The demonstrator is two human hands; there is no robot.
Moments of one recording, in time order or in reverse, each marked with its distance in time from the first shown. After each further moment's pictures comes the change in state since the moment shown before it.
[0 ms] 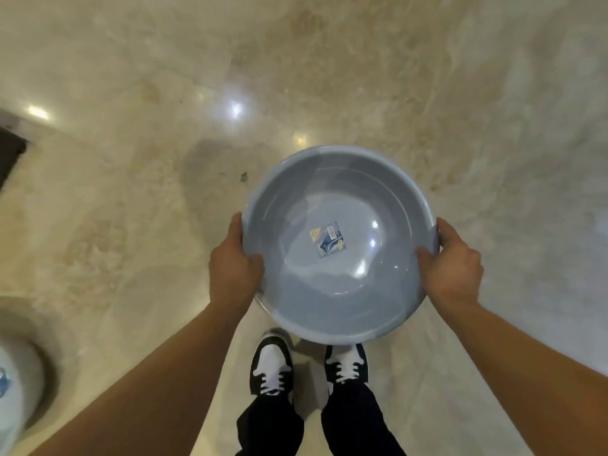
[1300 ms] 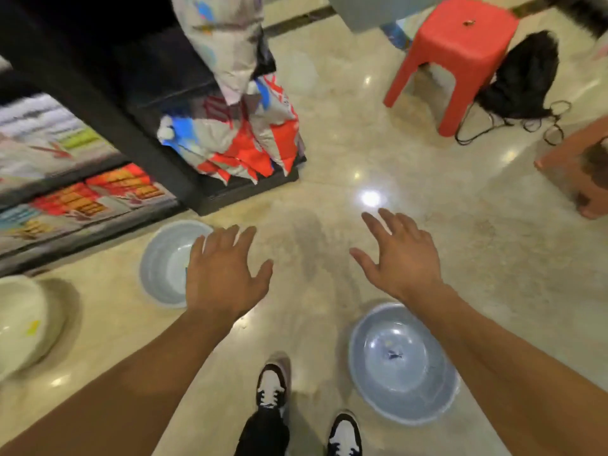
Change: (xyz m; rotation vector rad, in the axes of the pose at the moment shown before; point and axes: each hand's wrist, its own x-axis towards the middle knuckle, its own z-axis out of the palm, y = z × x) left_hand -0.211 0.045 -0.361 0.581 0.494 -0.350; right_hand -0.212 -0.372 -0.104 -0.598 -0.164 -1.428
